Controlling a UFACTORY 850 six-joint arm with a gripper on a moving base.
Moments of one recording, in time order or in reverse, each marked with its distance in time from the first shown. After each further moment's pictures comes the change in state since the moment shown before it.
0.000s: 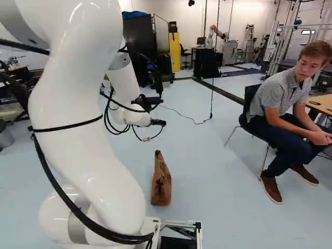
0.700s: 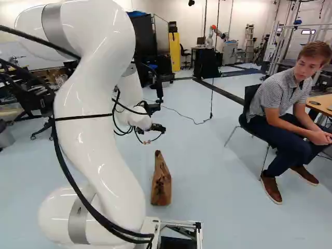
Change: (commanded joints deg) arm 0.5 -9.4 -5.8 0.0 -5.3 0.0
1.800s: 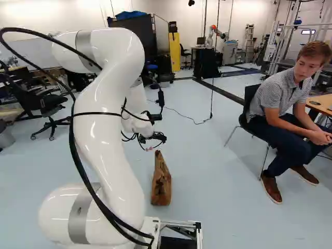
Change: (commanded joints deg) arm 0.0 -11.4 -5.4 0.0 -0.8 0.0
